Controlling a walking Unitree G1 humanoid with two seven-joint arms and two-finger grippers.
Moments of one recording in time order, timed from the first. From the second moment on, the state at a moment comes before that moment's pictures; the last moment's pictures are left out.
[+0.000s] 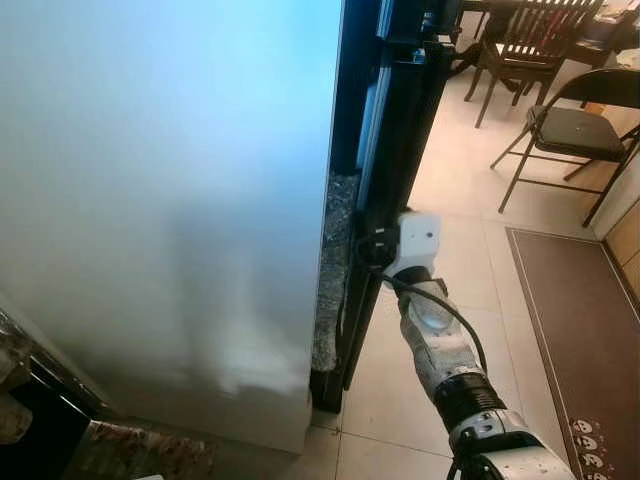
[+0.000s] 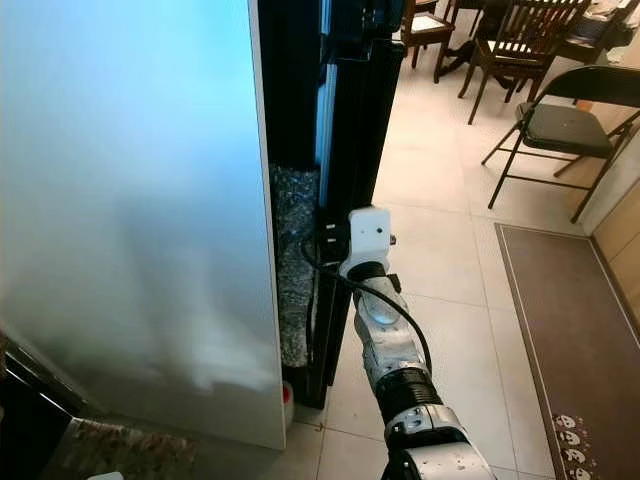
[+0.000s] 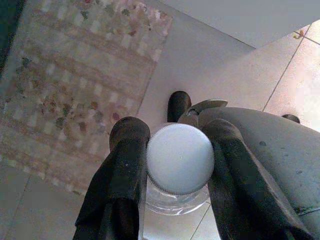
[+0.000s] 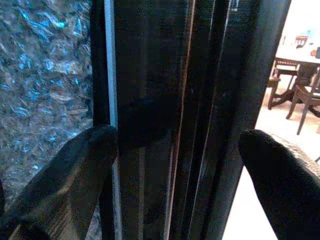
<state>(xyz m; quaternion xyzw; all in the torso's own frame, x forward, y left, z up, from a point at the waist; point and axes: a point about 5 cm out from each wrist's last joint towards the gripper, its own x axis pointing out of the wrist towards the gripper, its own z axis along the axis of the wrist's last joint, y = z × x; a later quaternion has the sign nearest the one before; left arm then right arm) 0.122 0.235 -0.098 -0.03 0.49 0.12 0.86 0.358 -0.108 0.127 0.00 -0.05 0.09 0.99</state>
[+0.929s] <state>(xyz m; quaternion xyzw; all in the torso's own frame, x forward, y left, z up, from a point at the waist) 0.121 0.234 -0.098 -0.04 0.49 0.11 0.86 0.352 -0.161 0.120 -0.04 -0.07 -0.02 1.00</state>
